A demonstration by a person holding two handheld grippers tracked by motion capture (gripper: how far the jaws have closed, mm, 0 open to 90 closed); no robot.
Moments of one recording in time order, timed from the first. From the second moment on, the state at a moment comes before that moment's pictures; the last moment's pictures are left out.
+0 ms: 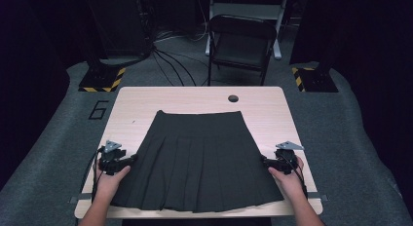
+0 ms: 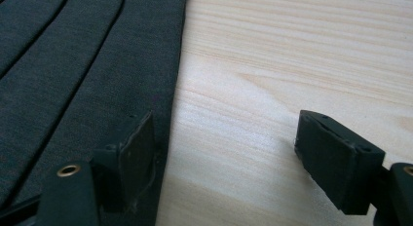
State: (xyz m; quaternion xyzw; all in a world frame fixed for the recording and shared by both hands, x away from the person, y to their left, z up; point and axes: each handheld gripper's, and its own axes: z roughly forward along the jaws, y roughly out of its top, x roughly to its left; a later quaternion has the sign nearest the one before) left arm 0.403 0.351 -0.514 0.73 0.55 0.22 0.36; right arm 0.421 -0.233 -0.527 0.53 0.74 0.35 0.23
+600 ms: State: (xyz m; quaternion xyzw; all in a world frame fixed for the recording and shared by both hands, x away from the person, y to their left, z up) left arm 0.406 0.334 -0.521 0.74 0.53 0.21 0.35; right arm 0.421 -0.233 -0.527 0.53 0.74 0.35 0.23
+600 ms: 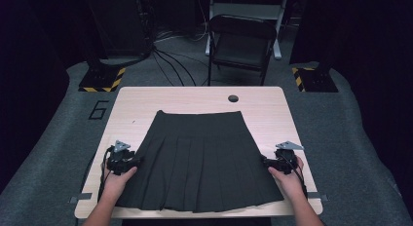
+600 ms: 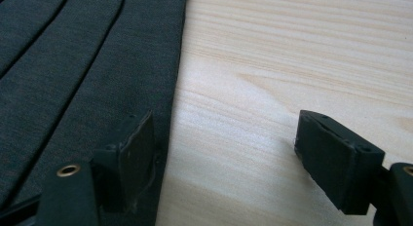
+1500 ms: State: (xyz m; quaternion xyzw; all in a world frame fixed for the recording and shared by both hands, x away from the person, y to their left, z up) left arm 0.403 0.332 -0.520 0.74 0.53 0.20 0.37; right arm 0.421 -0.233 -0.527 0.53 0.74 0.35 0.23
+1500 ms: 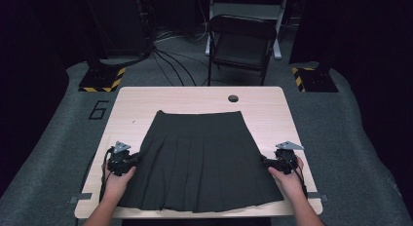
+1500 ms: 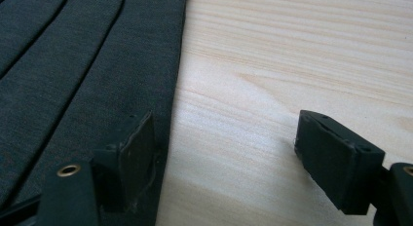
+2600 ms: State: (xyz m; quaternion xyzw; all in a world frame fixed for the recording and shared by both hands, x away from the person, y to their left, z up) left arm 0.405 0.315 -0.463 0.74 0.50 0.16 0.42; right arm 0.421 -0.233 -0.527 0.53 0.74 0.35 0.23
